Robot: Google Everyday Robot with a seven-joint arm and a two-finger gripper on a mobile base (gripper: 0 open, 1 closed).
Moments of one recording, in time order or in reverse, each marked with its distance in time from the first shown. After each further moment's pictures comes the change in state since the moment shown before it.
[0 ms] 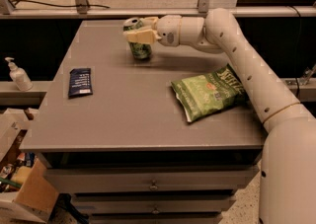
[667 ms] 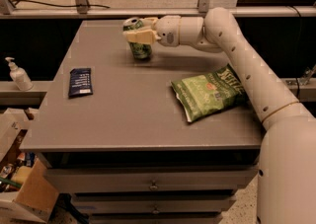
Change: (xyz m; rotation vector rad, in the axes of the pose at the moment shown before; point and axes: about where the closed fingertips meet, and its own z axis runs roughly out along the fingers) arm 0.005 0.000 0.000 -0.007 0.029 0.008
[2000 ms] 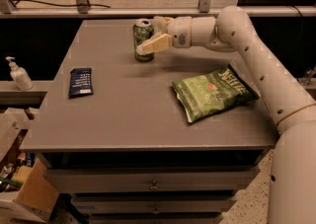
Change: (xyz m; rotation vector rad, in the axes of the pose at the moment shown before) arm 0.003 0.000 -0.036 0.029 0.063 -0.003
